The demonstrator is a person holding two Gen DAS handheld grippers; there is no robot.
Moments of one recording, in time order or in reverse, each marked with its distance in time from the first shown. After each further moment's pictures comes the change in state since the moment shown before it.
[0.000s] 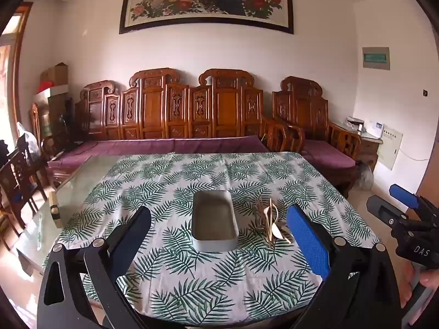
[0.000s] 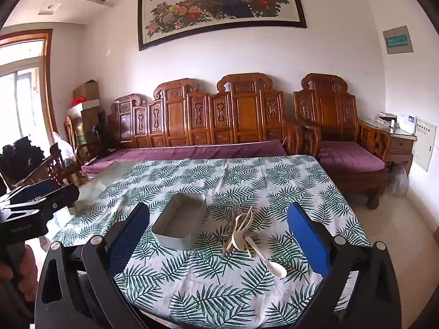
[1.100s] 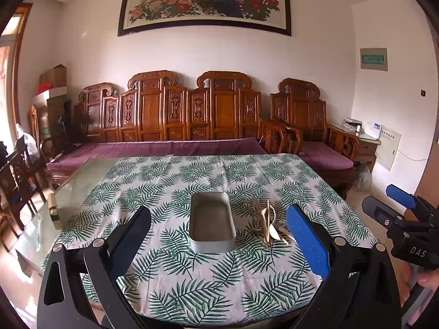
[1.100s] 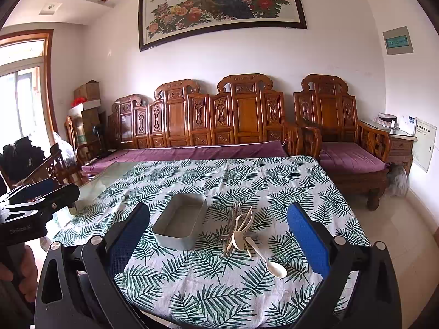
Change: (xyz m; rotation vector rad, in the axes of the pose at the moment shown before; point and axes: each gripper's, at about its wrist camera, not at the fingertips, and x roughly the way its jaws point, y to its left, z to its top) left arm -0.004 -0.003 0.001 0.005 -0.010 -0.006; right arm -0.001 0.000 0.001 0.000 0.000 -0.001
